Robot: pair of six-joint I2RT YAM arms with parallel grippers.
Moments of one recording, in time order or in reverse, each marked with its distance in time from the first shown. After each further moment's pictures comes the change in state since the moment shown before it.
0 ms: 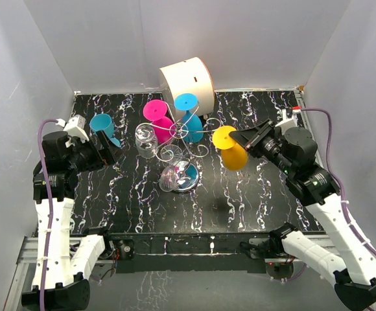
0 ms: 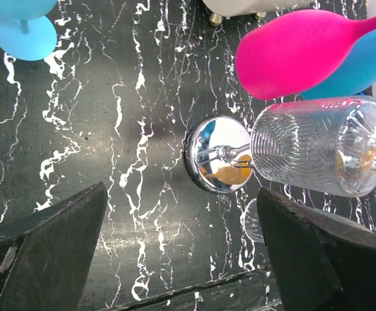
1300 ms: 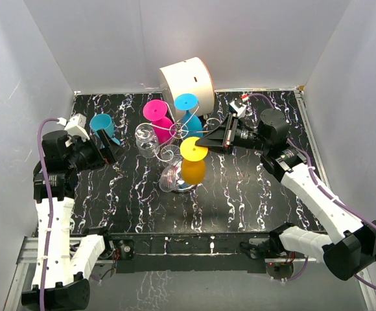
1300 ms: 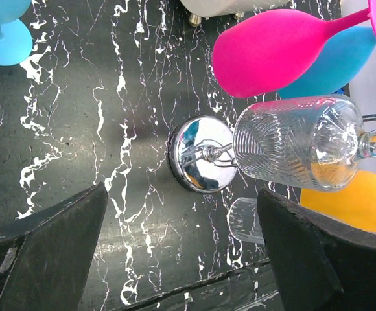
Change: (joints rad) left arm 0.000 0.003 -0.003 0.029 0.050 -0.024; right arm 0.000 0.284 -0.012 0.411 -0.733 0.177
